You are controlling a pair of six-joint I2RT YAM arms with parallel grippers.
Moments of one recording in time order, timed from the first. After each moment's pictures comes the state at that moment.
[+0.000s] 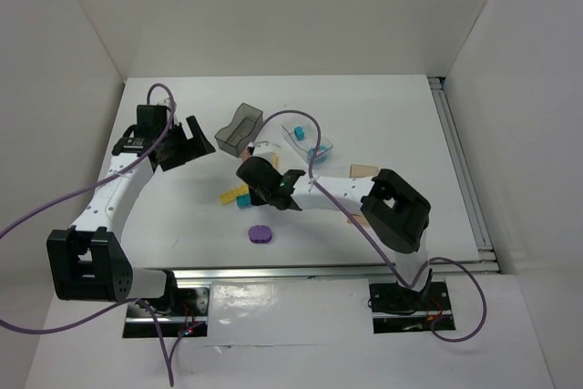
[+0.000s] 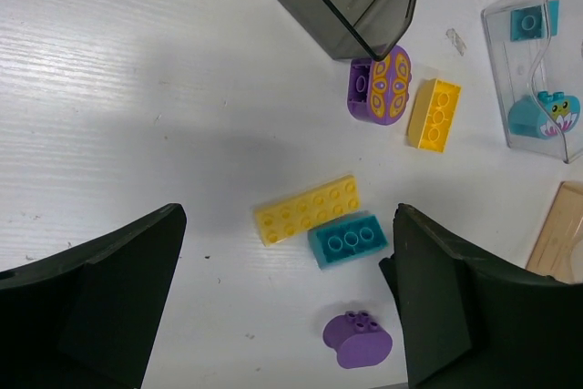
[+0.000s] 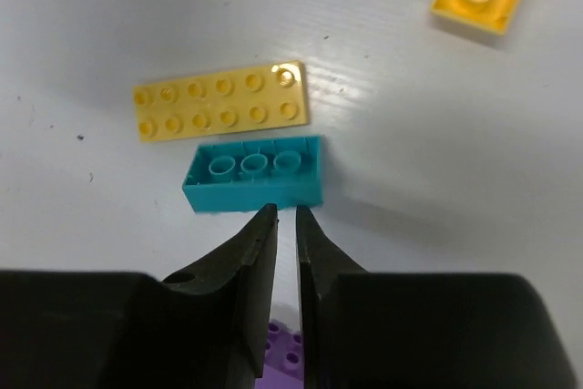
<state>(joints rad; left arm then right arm) 0.00 1.34 1.09 -0.58 0.15 -0.43 1.03 1.93 1.32 -0.23 0.33 0.66</state>
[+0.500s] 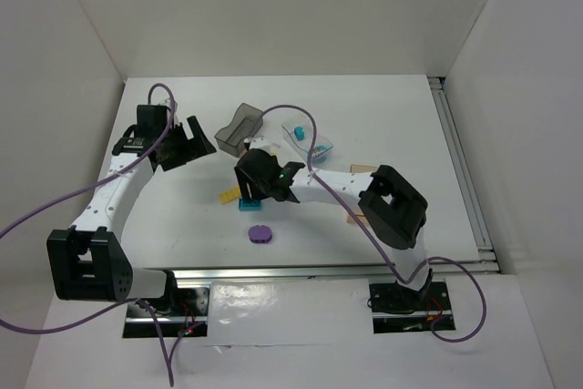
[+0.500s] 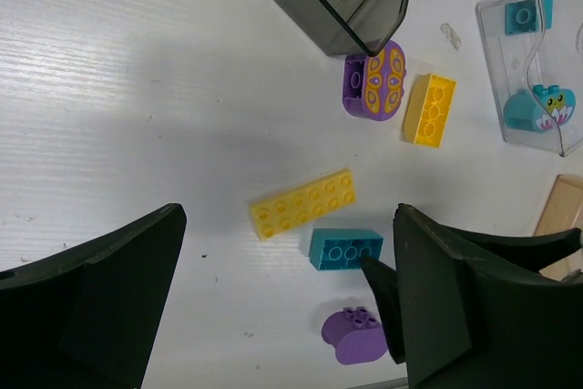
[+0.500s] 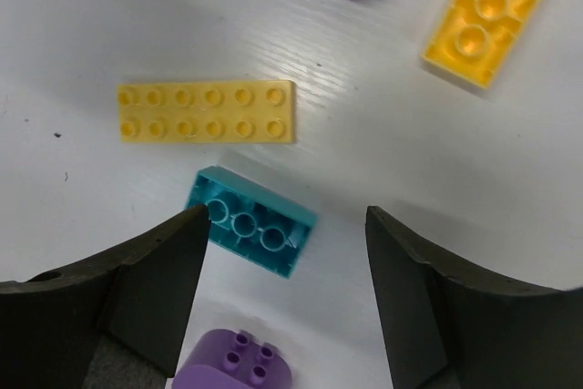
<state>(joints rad) 0.00 1.34 1.09 -0.58 0.16 -0.42 0.99 1.94 1.36 -0.28 0.30 0.57</state>
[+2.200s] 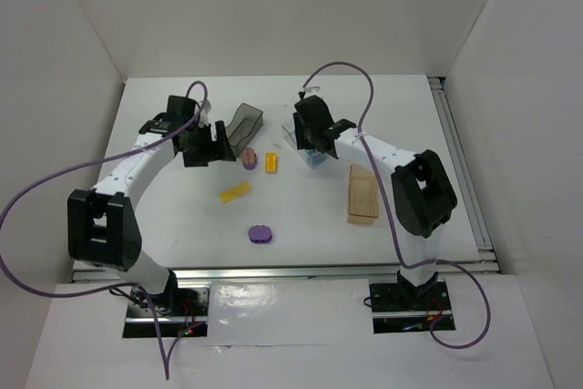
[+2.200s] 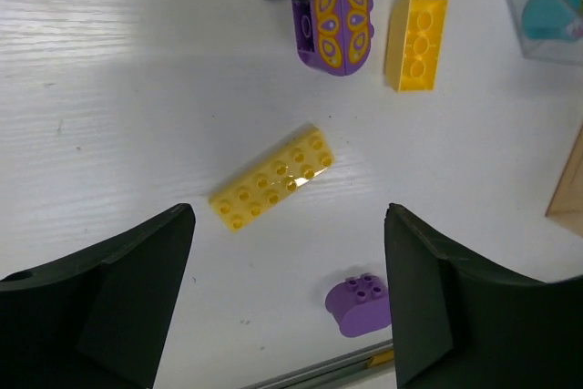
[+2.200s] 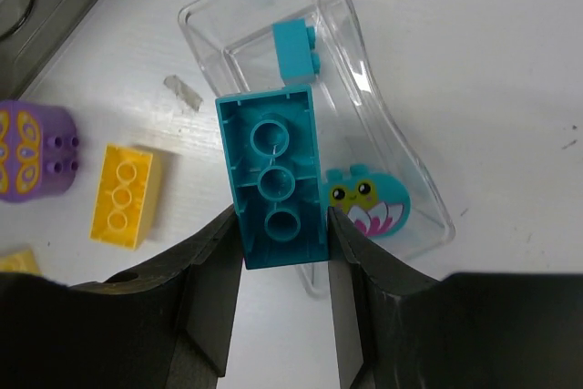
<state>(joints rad) -0.11 1.53 1.20 -0.66 0.23 -0.33 0.60 1.85 1.40 -0.30 0.28 0.30</state>
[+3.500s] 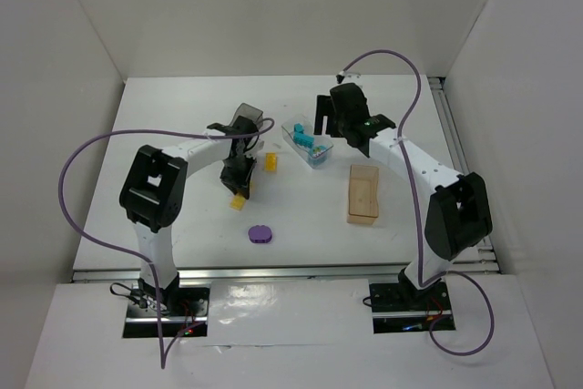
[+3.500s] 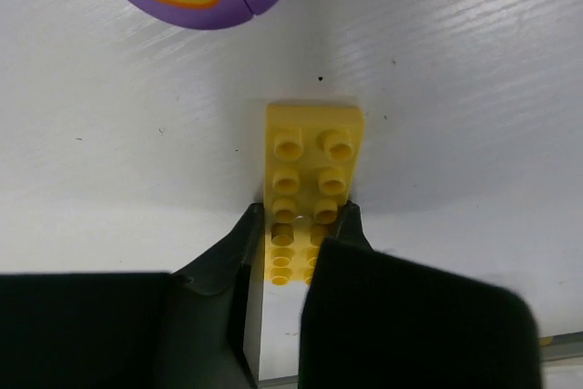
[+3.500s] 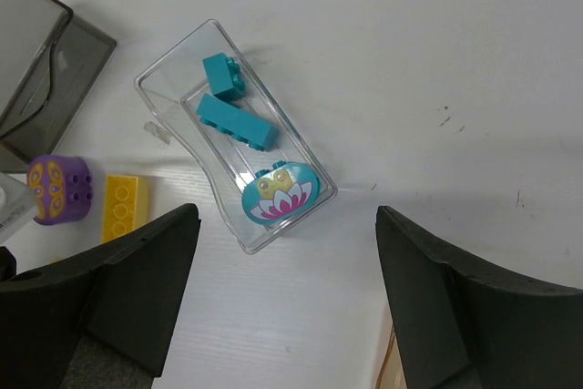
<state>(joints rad) -0.41 1.95 1.35 -0.83 0.02 -0.11 0.47 1.63 1.33 -0.34 0.27 0.37</state>
